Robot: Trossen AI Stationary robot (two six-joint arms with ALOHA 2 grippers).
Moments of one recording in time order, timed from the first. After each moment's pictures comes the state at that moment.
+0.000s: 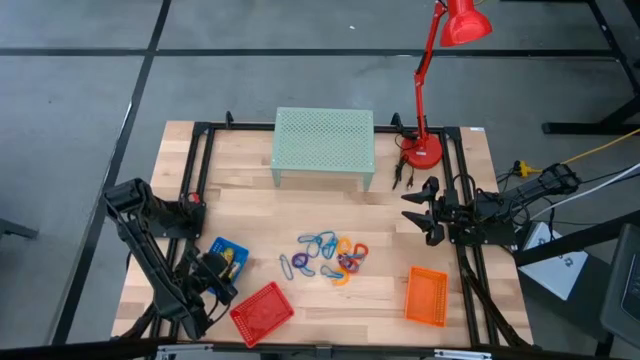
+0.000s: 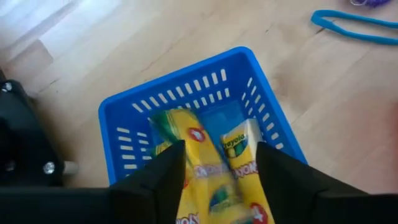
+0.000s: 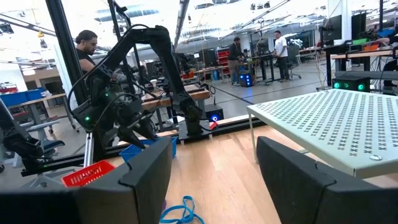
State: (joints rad) left arm -1.12 1.68 1.07 -1.27 -0.53 -2.00; right arm 0.42 0.27 0.02 0.43 0.51 0.12
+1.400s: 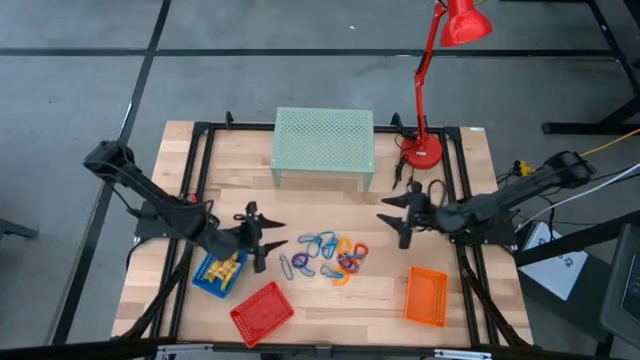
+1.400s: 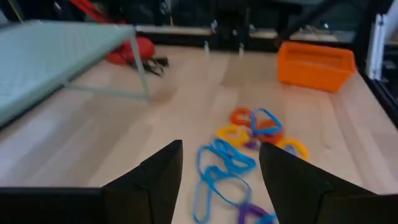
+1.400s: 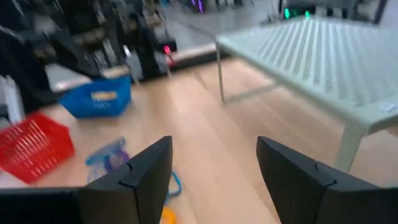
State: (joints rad) left arm -0.58 1.18 0.57 0.21 -0.76 -0.30; right arm 0.42 0.88 0.33 0.25 0.67 0.36
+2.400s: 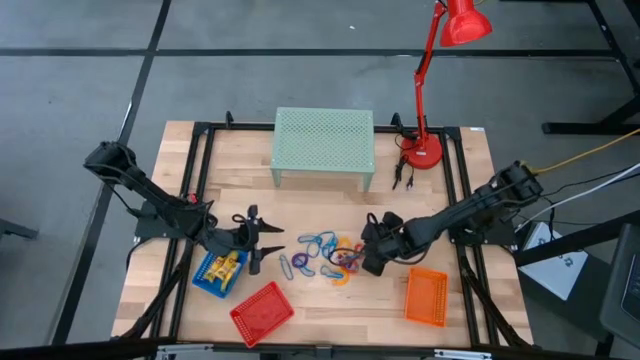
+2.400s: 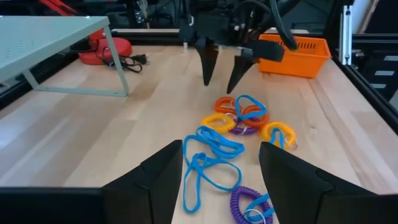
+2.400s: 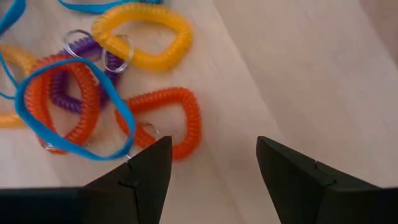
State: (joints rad) left arm -0.58 1.19 0.41 0.44 -0.66 -0.22; right arm 0.42 1.64 0.85 -0.47 0.32 0.81
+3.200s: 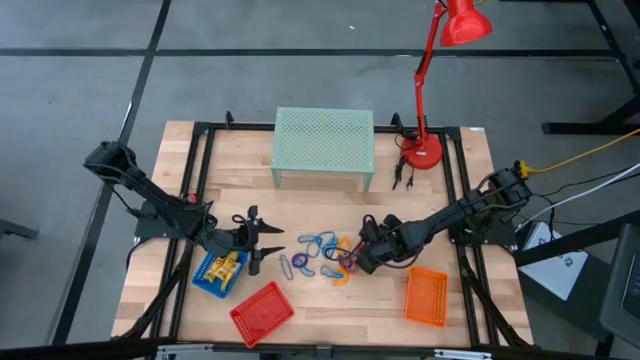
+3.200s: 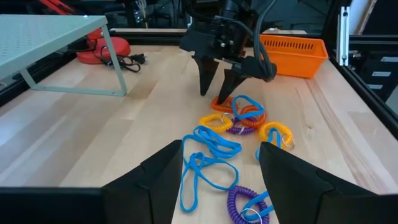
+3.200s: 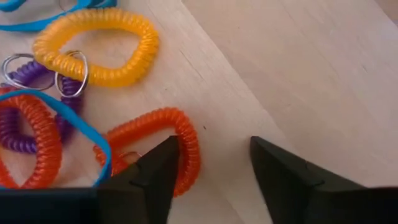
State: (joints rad) left arm -0.58 1.19 0.41 0.44 -0.66 -0.23; right arm 0.39 1.75 0.85 -0.47 0.38 0.99
